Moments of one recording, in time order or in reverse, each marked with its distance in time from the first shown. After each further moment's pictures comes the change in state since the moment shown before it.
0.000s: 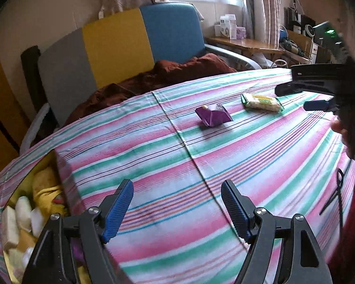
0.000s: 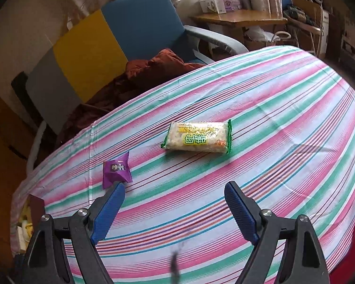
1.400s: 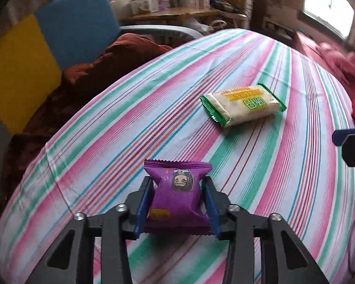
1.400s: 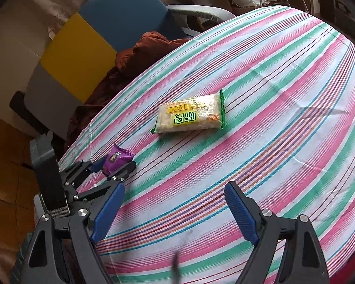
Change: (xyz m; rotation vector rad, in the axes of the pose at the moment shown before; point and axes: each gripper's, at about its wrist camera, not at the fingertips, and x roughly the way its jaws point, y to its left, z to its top) left arm 0.168 -0.064 0.111 0.344 0.120 -0.327; right arm 0.015 -0.029 0.000 0.150 0.120 0.081
